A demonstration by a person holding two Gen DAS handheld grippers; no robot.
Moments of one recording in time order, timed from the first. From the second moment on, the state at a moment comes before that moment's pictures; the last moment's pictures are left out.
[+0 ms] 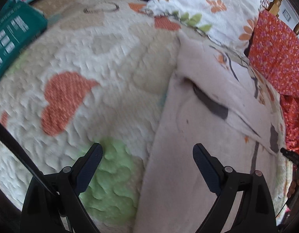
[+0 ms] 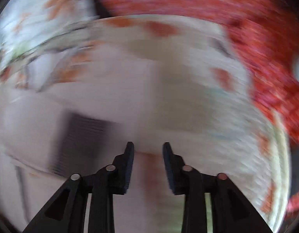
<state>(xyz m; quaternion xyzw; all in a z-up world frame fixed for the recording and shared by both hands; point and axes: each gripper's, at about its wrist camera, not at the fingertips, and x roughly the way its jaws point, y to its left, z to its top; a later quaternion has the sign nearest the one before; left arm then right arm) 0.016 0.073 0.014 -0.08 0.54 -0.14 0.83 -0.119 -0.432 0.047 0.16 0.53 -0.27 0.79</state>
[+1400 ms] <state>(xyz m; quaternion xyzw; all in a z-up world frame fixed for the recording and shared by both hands) -0.149 0.098 -0.012 -0.15 0.56 -0.23 0.78 -0.321 -0.282 -0.040 0.47 0.44 0.08 0.76</state>
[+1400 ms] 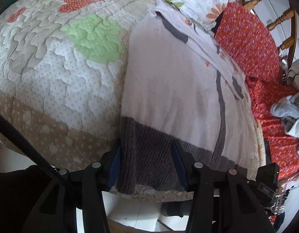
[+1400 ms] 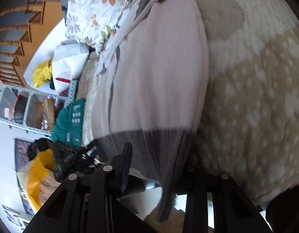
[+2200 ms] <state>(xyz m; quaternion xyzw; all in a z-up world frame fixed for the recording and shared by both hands) -0.184 0.119 0.049 -0.18 0.51 -0.22 0.81 -0.366 -0.282 0.033 0.38 0.43 0.09 0.81</state>
